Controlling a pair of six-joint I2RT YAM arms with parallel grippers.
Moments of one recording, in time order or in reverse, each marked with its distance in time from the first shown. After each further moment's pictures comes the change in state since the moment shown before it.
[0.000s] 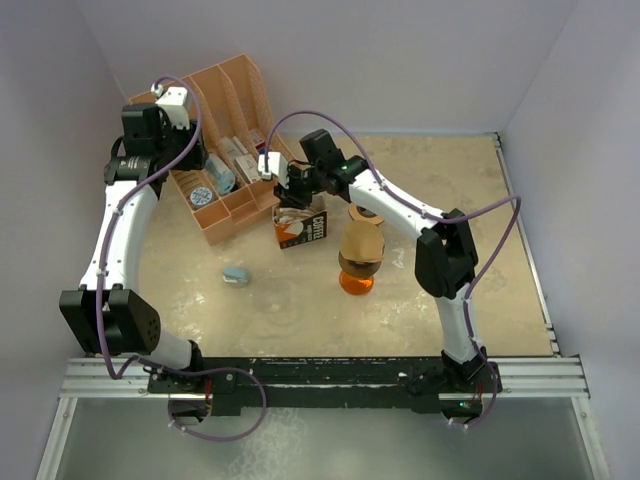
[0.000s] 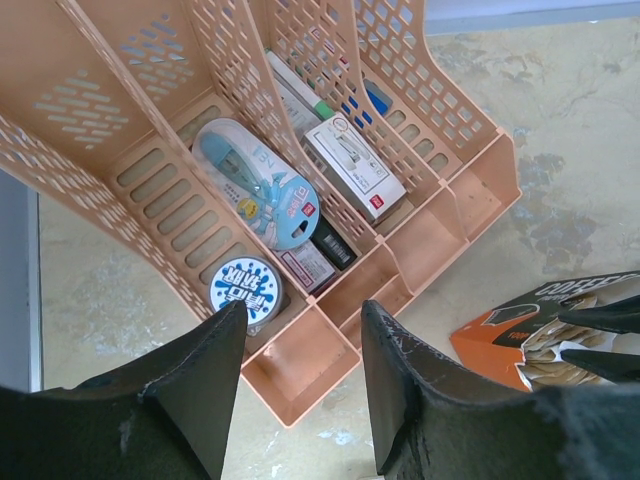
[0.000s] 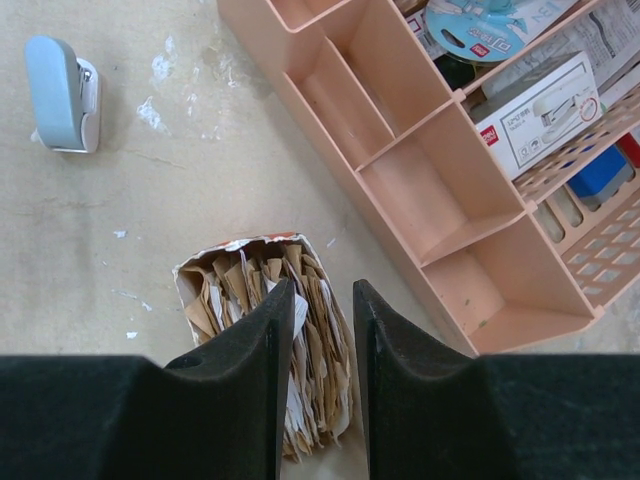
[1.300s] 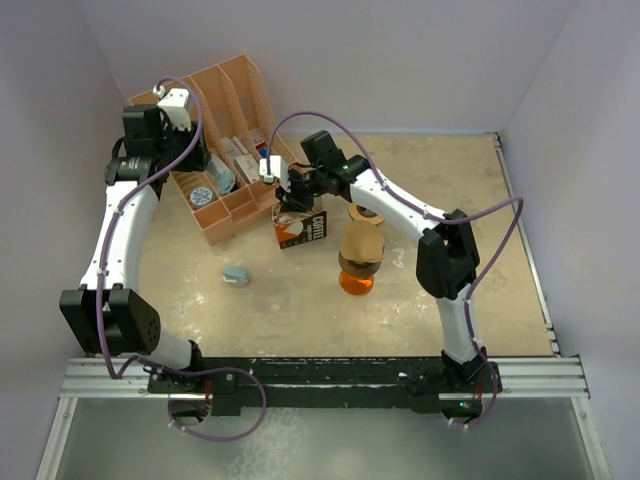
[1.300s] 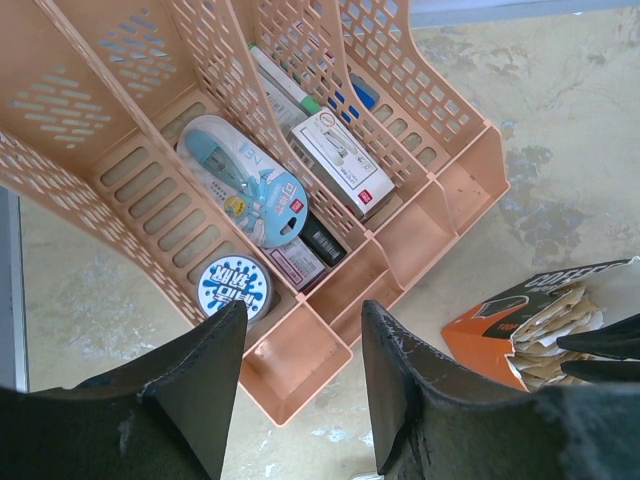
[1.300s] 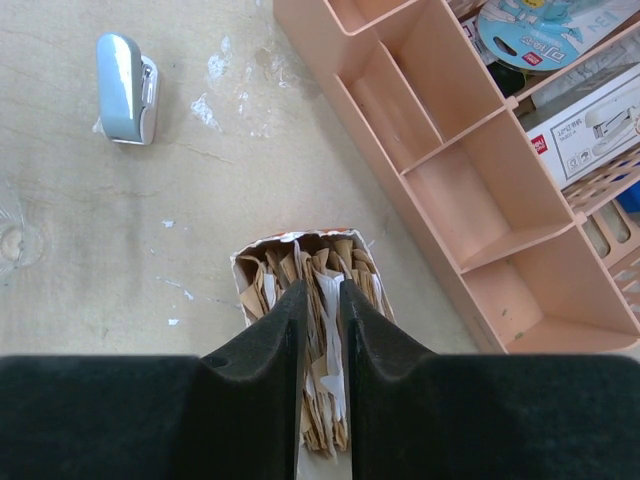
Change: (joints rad) left arm 0.000 -0.001 -0.010 0.001 0.031 0.000; right arm 0.000 -0.011 -0.002 -0.071 -0.074 -0.020
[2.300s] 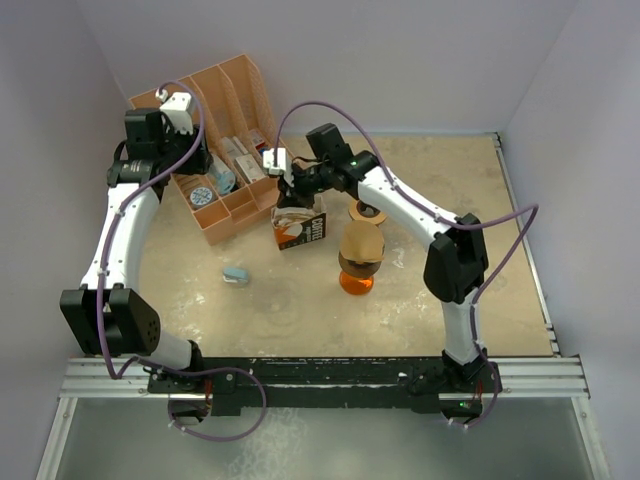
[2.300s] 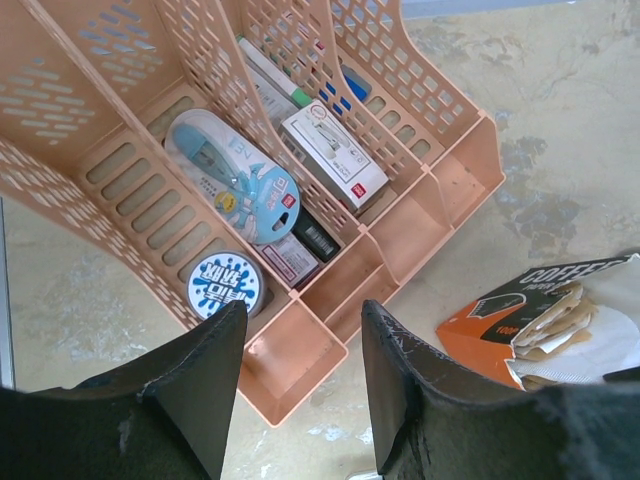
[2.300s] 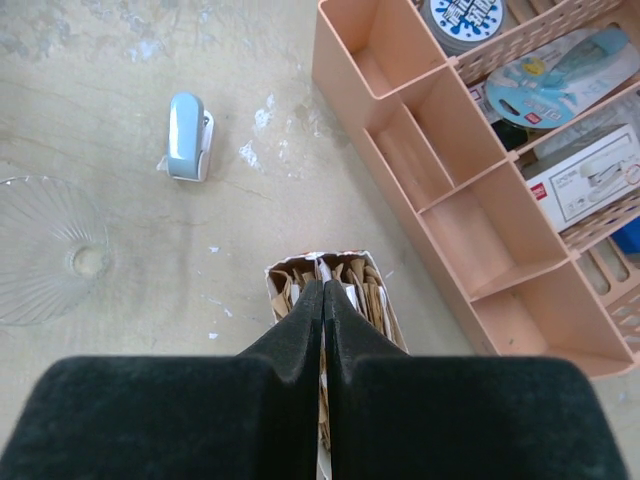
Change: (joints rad) left arm 0.000 -0.006 -0.034 0.021 0.018 0.002; right arm -0.008 -0.051 0.000 -0.013 -0.108 0.036
